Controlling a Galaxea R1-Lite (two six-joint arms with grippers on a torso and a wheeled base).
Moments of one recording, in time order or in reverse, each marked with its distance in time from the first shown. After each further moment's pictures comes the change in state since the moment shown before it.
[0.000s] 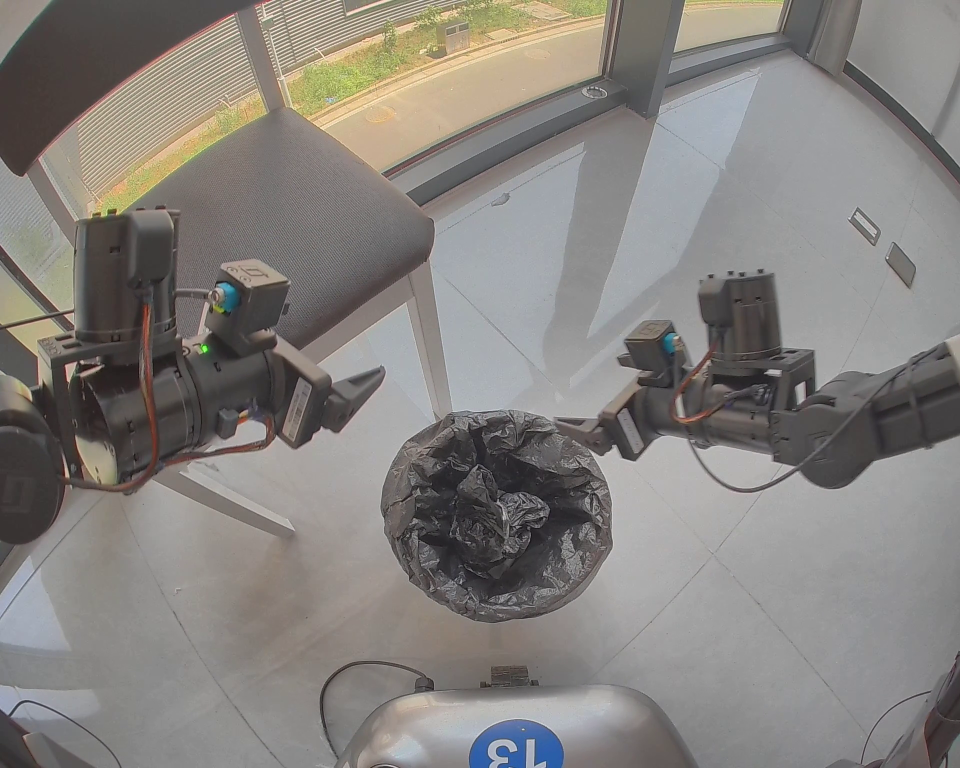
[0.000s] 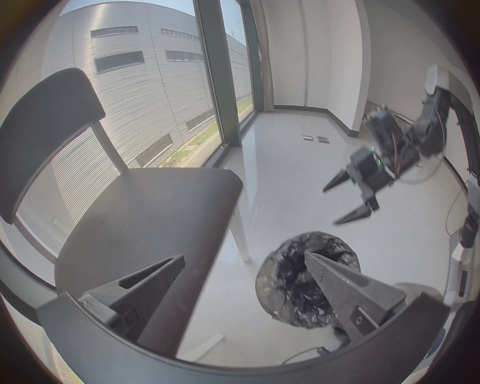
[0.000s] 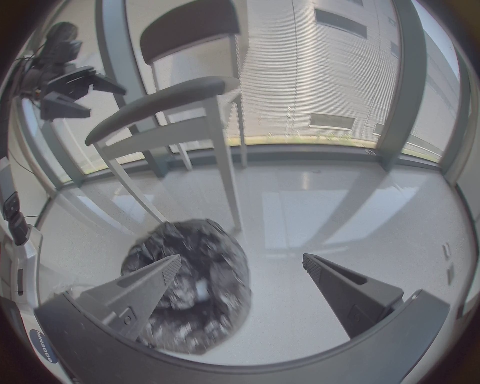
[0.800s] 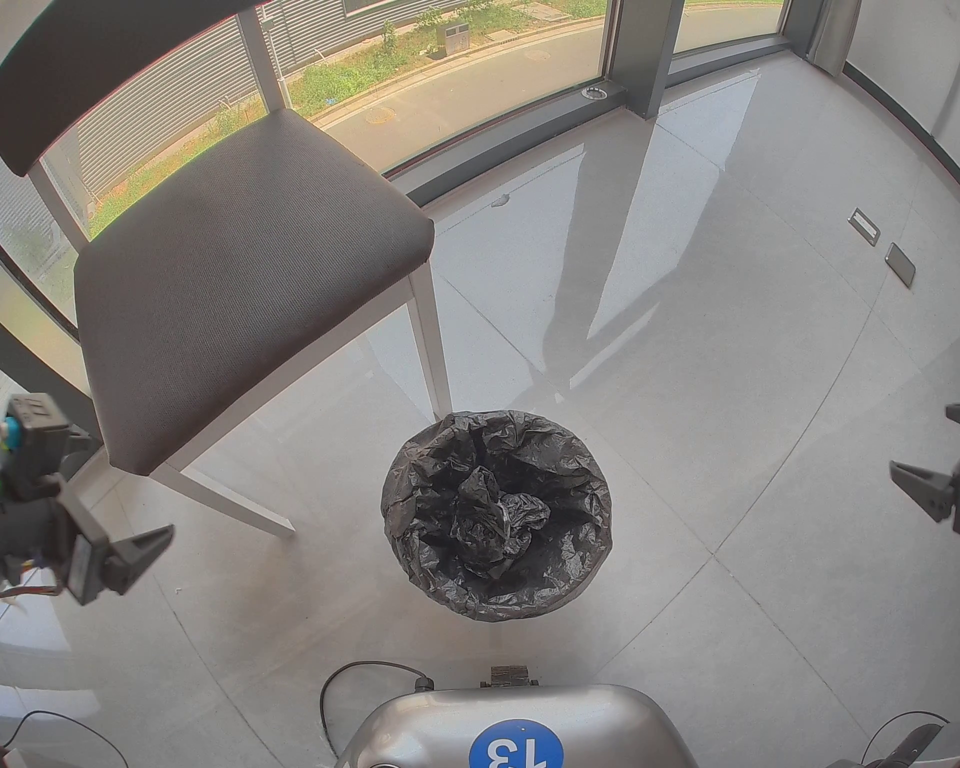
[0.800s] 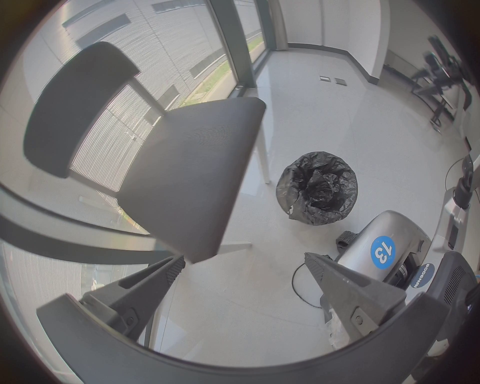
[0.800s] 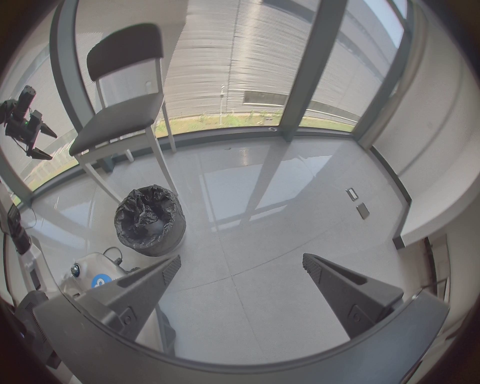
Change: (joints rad) left arm -0.040 -0.433 0.035 0.776 0.300 -0.114; right arm -0.319 -0.978 0.385 0.597 -0.166 0.055
